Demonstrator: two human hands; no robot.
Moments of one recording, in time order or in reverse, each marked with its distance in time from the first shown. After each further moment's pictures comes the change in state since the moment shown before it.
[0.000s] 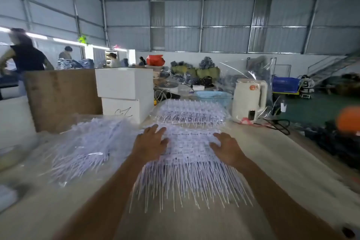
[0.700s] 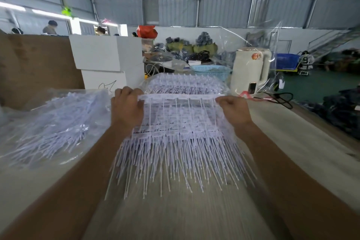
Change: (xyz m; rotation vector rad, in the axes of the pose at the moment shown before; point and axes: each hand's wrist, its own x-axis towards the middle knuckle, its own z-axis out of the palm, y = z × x) left_hand 0.026 -0.019 0.012 -0.072 0.457 -0.084; right_hand 0.020 0.008 -0.011 0.609 0.355 0.130
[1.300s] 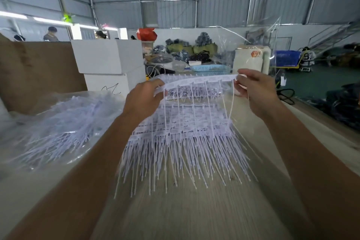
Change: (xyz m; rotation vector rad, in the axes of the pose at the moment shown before) left_hand 0.015 0.049 -0.036 -0.228 -0.146 0.144; right_hand 0.012 -0.043 -0.050 0.610 0.064 0.100
